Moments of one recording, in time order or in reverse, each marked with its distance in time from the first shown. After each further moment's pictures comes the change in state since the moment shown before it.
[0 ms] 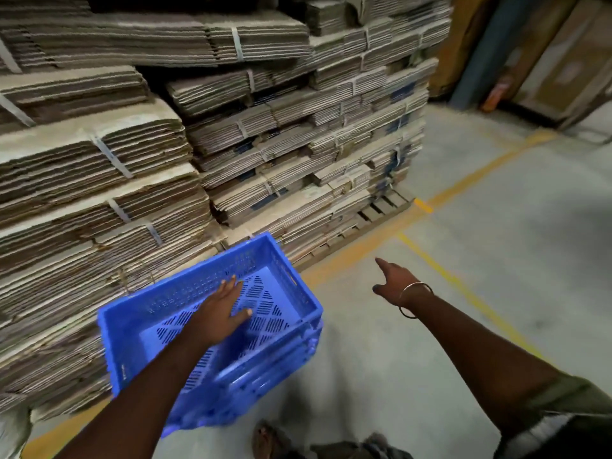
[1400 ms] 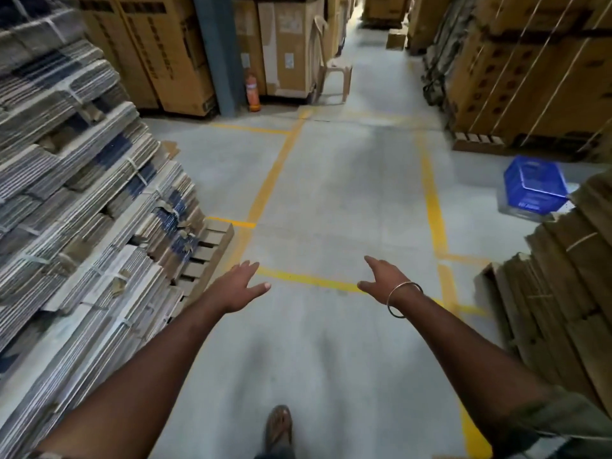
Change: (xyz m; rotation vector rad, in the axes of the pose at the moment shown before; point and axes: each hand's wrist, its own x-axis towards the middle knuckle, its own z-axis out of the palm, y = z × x) left_hand 0.335 0.580 0.164 0.327 -0.350 0.580; right_hand -0.091 0.466 -0.140 0.387 0.310 0.603
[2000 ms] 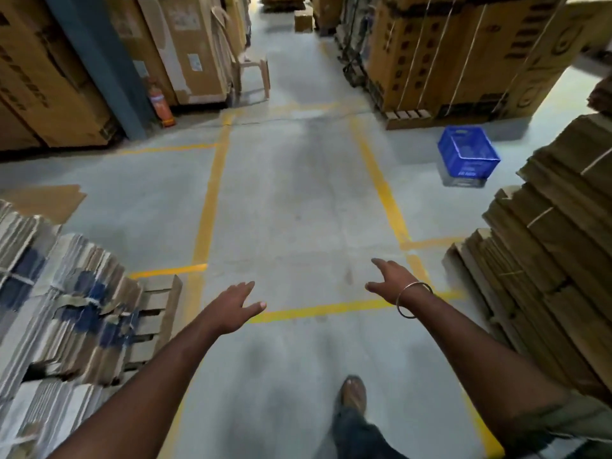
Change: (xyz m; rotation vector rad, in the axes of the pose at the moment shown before) left_hand 0.273 0.030 -0.049 0.092 -0.226 0.184; right_hand 0.179 0.056 -0.076 0.140 0.056 0.285
